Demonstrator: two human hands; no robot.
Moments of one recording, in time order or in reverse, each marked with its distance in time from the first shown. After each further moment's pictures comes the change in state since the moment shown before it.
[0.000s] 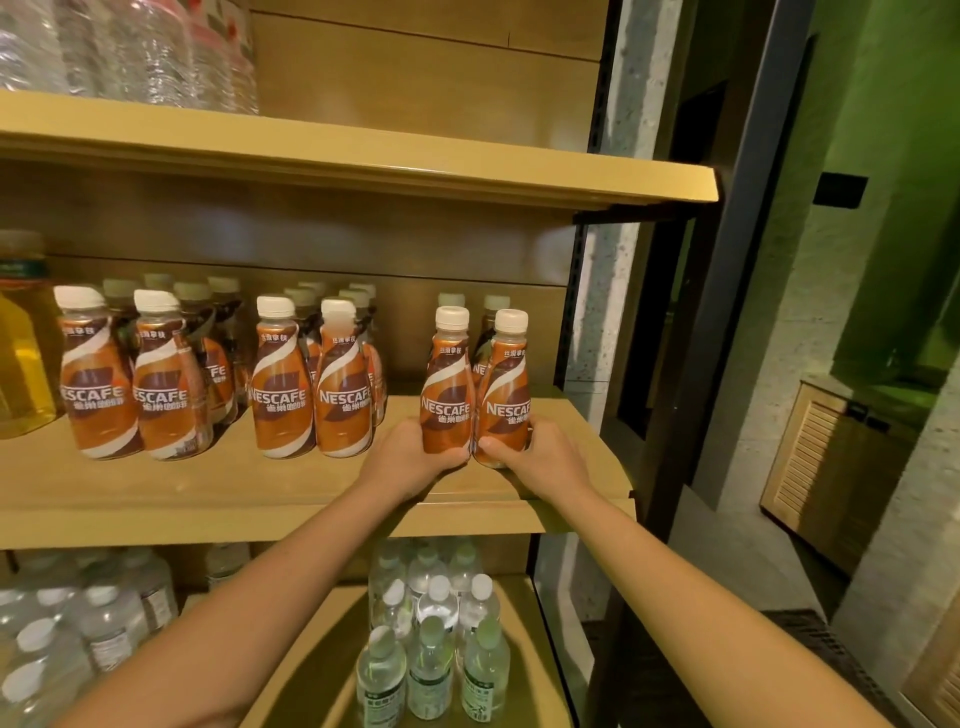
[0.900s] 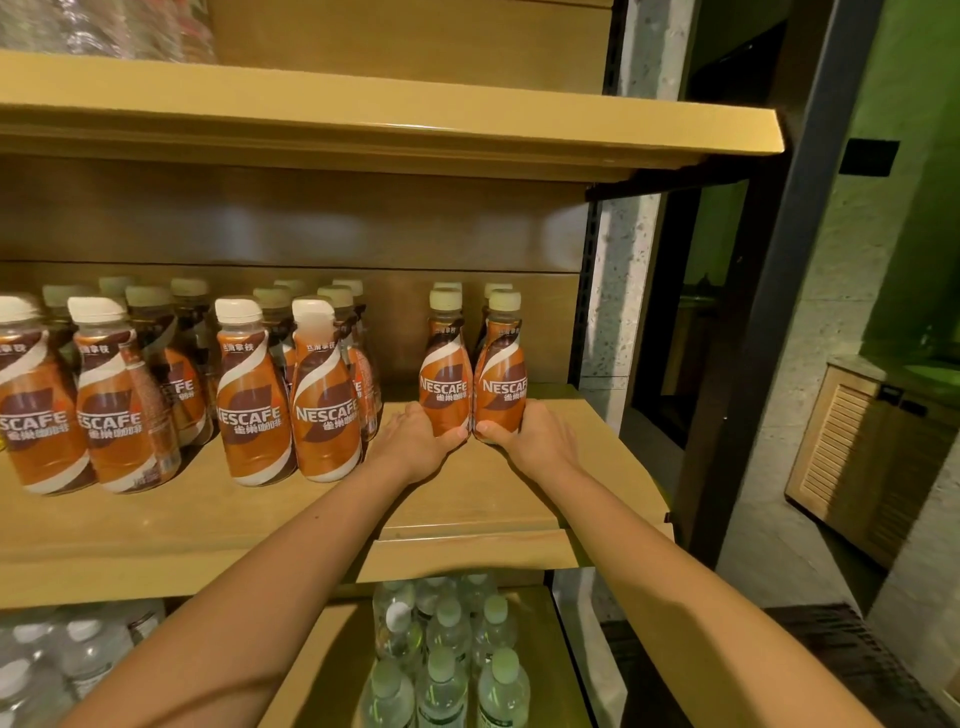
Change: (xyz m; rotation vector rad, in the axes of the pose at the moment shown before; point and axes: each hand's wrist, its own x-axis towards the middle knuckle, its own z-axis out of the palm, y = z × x) left_hand 0.103 -0.046 0.023 0.154 -0.049 -0.105; right_hand 0.070 0.005 0.025 -0.110 0.020 0.032
